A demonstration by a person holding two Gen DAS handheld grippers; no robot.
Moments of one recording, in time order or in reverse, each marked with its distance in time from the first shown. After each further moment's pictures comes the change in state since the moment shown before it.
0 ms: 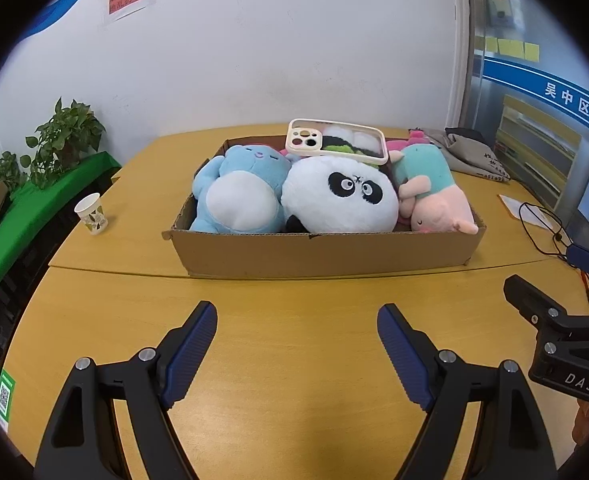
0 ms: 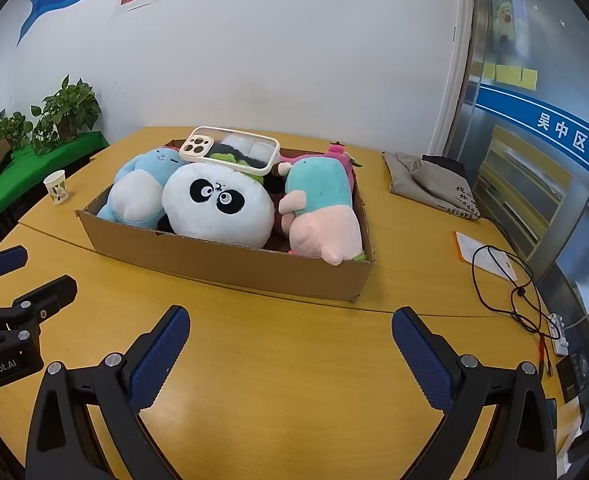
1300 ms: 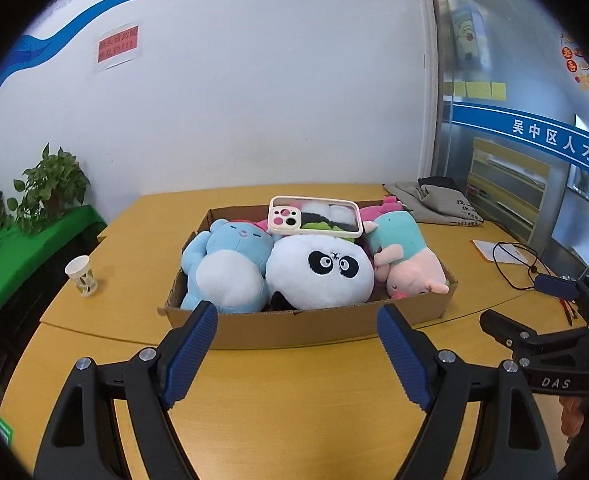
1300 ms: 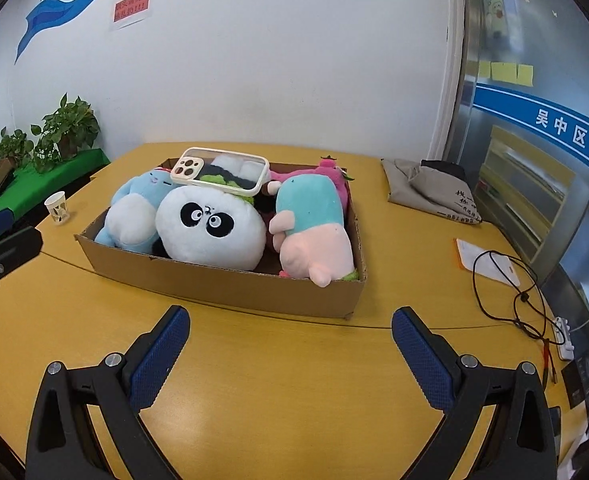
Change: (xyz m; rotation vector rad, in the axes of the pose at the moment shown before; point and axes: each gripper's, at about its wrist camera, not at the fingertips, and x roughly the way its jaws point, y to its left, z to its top) left arm -0.027 -0.006 0.031 0.036 -0.212 -0.071; right arm -0.004 -0.022 0.015 0.036 -0.040 0.036
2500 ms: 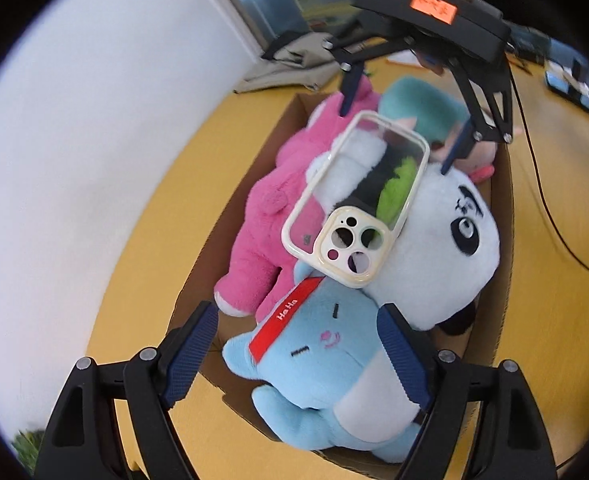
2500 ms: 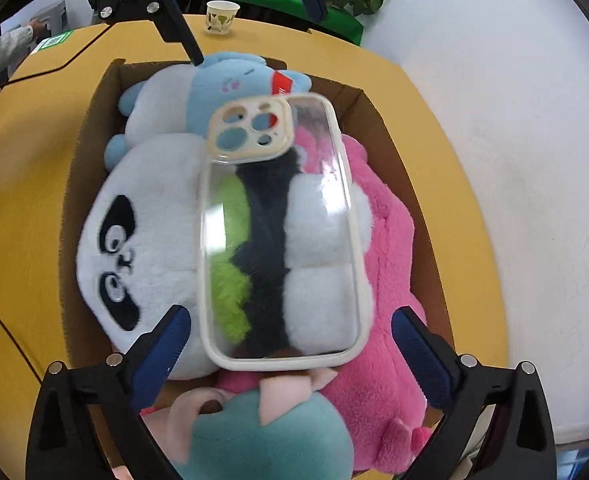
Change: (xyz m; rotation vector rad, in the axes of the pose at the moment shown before) left arm 0.226 0.076 0.116 0.937 0.304 -0.398; right arm 0.251 0.059 0.167 -1.136 0.201 0.540
